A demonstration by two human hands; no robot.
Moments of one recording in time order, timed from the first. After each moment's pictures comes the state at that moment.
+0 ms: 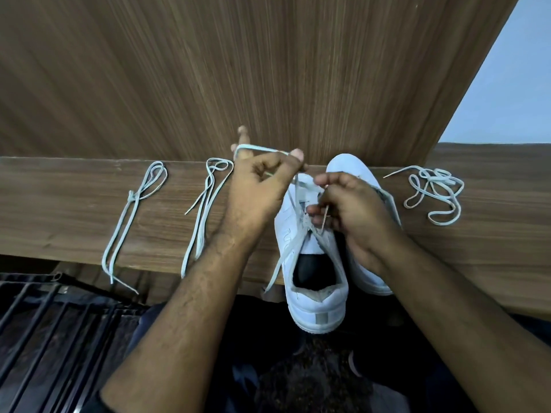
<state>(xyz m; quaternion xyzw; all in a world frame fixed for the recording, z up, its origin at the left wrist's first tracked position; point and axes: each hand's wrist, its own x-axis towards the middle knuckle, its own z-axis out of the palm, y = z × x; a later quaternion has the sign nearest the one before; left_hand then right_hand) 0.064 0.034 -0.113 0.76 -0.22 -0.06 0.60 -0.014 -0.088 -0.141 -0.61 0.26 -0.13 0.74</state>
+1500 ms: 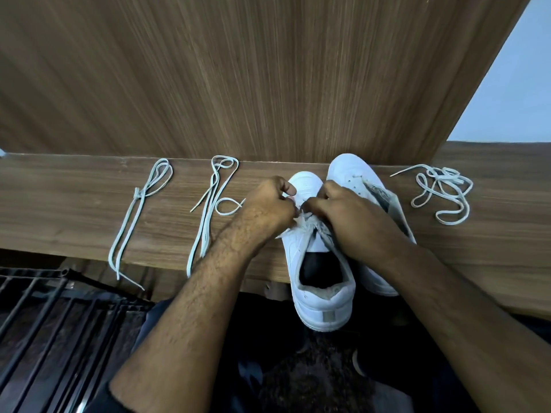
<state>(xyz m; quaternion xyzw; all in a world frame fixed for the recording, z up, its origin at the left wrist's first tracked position) 0.073 0.033 -0.138 0.85 -0.14 -0.22 0.45 -0.019 -0.100 -0.152 -0.99 0.04 -0.02 0.12</state>
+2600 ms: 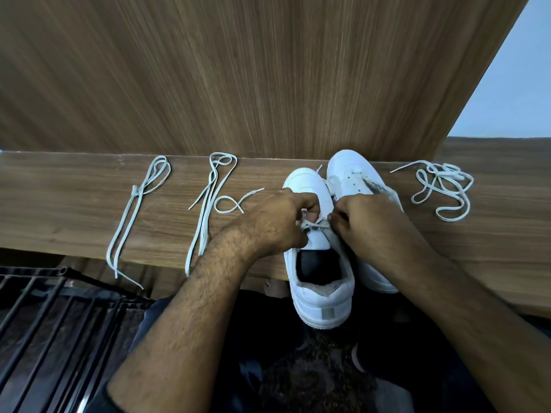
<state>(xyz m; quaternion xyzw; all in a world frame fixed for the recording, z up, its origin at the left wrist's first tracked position) 0.063 0.042 -0.125 0.86 -0.41 -0.20 0.20 -0.036 -0.099 -0.147 -0.97 0.19 -0.05 0.15</state>
